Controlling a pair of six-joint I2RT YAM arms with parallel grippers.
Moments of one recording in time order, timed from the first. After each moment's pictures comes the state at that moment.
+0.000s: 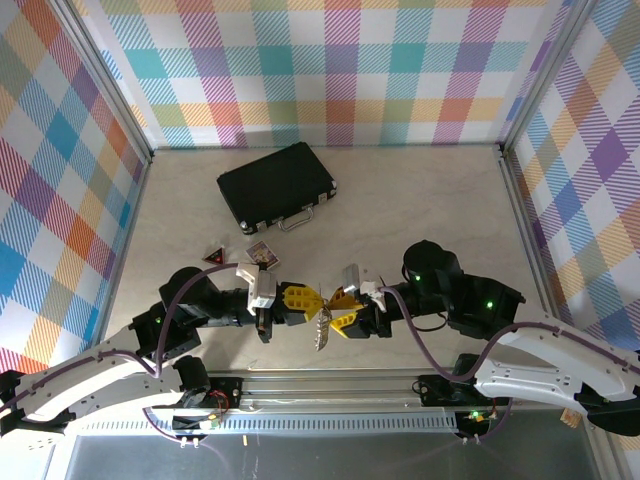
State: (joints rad) left arm -1.07 0.69 0.77 0.03 0.45 -0.06; right arm 1.09 0.88 1.01 -0.52 -0.51 -0.12
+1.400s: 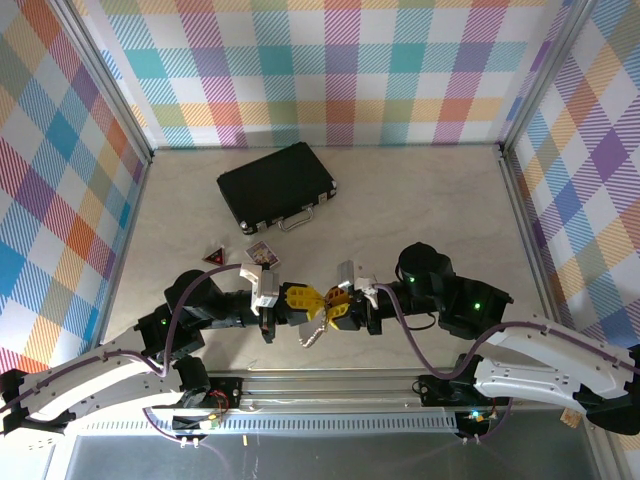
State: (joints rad) left arm -1.07 0.69 0.72 0.08 0.43 -0.08; right arm 1.09 0.89 0.94 -0.37 -0.48 -0.08
